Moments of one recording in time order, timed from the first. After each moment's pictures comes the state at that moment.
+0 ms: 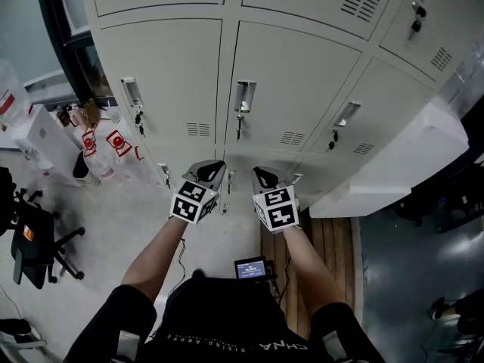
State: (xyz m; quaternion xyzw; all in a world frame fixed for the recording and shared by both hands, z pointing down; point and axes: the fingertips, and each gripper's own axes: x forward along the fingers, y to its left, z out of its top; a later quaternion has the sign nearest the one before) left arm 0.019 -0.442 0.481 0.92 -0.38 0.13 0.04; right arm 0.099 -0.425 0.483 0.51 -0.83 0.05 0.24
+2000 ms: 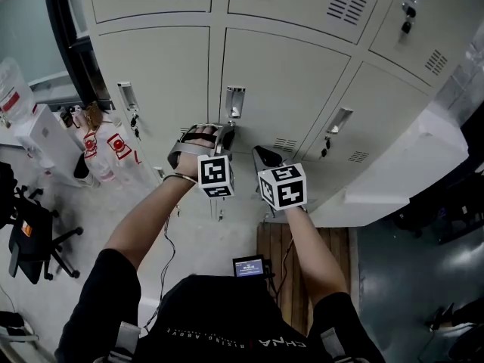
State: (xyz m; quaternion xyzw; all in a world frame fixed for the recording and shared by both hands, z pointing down) left arm 0.075 -0.509 0.407 0.71 -0.35 0.44 -0.43; right arm 0.124 -0.467 0.413 0.49 -0.85 0.05 0.17
